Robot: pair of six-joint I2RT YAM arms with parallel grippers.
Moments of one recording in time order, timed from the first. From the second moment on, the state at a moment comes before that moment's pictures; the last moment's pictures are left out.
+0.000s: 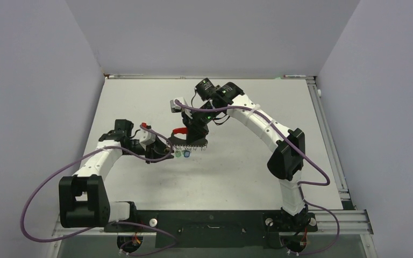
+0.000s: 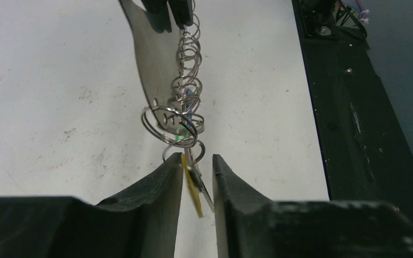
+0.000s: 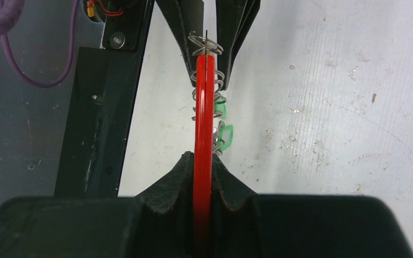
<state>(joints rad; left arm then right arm) -0.01 1.29 0.75 -0.67 1.39 1.11 0.76 2.02 2.06 -1.18 -0.88 -0.68</state>
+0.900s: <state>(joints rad) 0.09 1.66 1.08 -1.54 1.53 1.51 0.76 2.00 2.06 -1.14 -0.86 -0.64</state>
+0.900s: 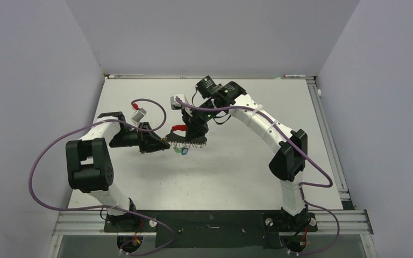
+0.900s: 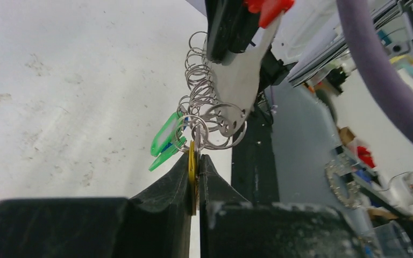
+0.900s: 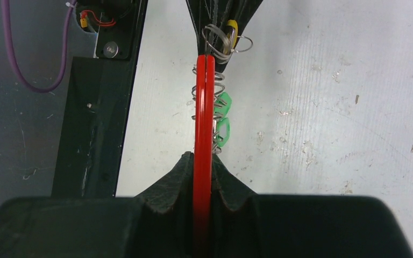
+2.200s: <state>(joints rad) -0.01 1.88 1.21 -1.56 1.52 0.87 0.77 1.98 1.99 -1.03 -0.79 -0.56</state>
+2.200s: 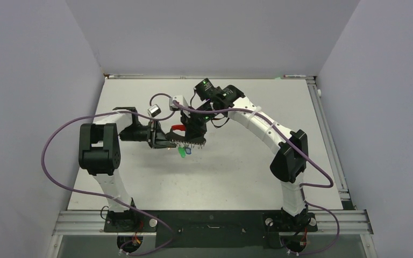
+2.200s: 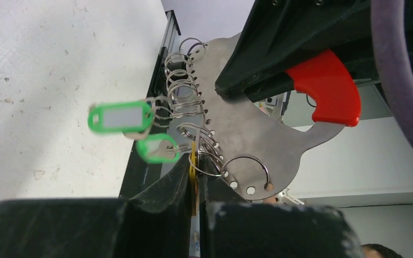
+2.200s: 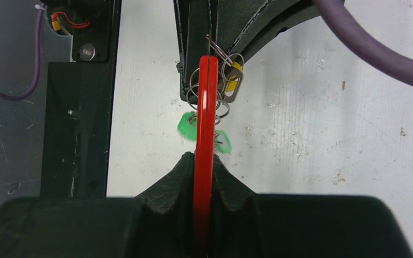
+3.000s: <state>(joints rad) 0.11 1.85 1.12 -1.49 1.53 0.77 0.79 1.93 1.90 -1.00 -0.76 -0.56</state>
